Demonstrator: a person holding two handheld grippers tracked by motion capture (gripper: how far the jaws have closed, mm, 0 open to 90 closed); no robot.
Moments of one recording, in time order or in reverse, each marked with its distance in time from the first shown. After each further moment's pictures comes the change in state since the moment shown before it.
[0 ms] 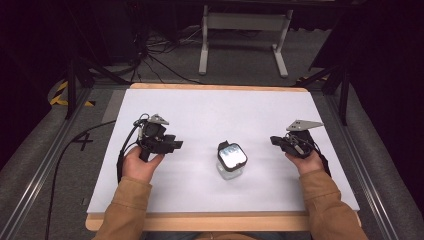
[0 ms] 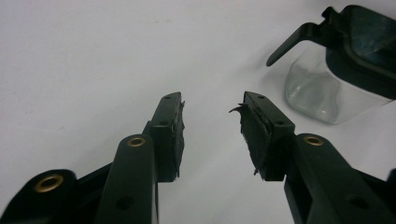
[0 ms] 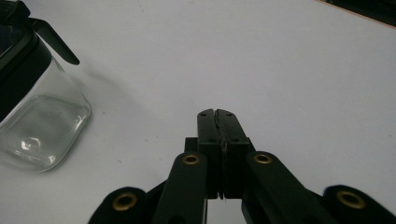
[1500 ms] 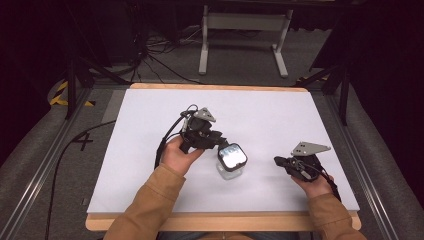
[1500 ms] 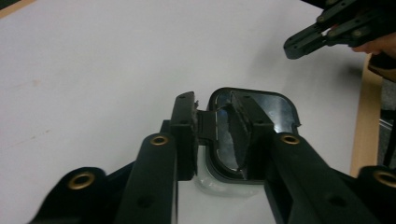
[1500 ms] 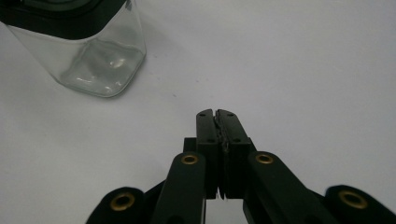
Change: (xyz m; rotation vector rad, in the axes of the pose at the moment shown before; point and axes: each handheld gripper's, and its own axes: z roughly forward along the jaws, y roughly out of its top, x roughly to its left) left arm -0.074 0.066 0.051 -0.028 -0.194 0.251; right arm 0.040 -0.038 -0.034 0.030 0.019 -0.061
